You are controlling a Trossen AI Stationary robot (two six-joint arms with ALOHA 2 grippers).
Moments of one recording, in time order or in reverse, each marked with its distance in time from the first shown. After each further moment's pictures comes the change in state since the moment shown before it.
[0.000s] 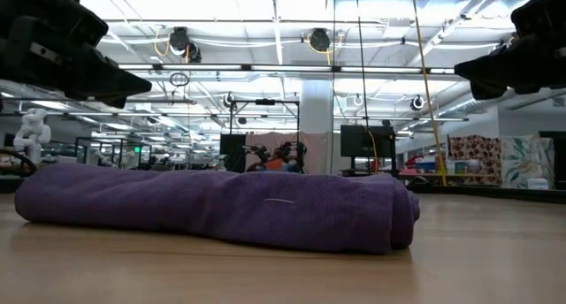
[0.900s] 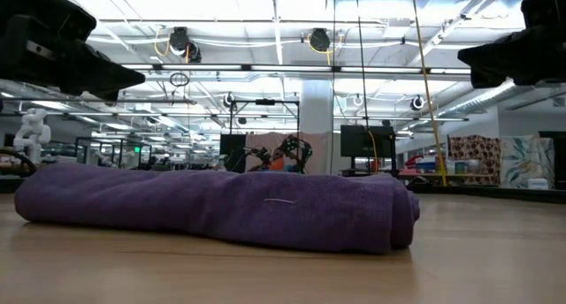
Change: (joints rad) left arm 0.014 -0.280 0.000 -0.245 -0.025 0.056; right arm -0.058 -0.098 0.000 -0.016 -0.104 -0.109
